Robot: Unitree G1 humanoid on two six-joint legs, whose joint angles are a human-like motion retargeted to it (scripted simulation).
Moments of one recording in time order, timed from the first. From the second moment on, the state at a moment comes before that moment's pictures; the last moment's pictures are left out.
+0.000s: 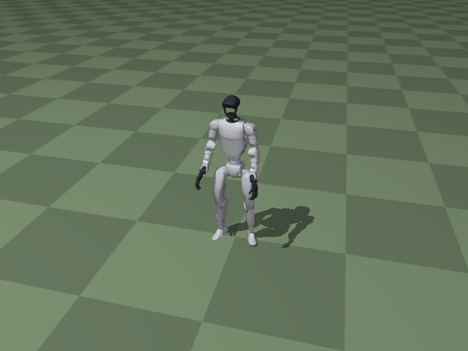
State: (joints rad) left arm -0.07 0.18 -0.20 1.19 -0.15 -0.18 0.26; right arm -0.11 -0.24 0.27 1.11 0.16 -0.08 -0.25; waist 0.04 -0.03 0.02; left_leg 0.11 0.05 0.56 0.01 -0.21 -0.14; right_leg -0.02 -0.16 -0.18 0.08 -0.05 0.26
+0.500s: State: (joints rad) left arm -0.10 0.19 -0.21 1.16 -0.16 -0.19 0.26; right arm -0.06 -0.24 0.24 1.17 0.22 -0.08 -0.24; waist 0.09 -0.05 0.00; left_leg 0.09 0.05 0.53 0.01 -0.20 -0.13; right_leg -0.03 -0.17 -0.20 0.08 -0.05 0.26
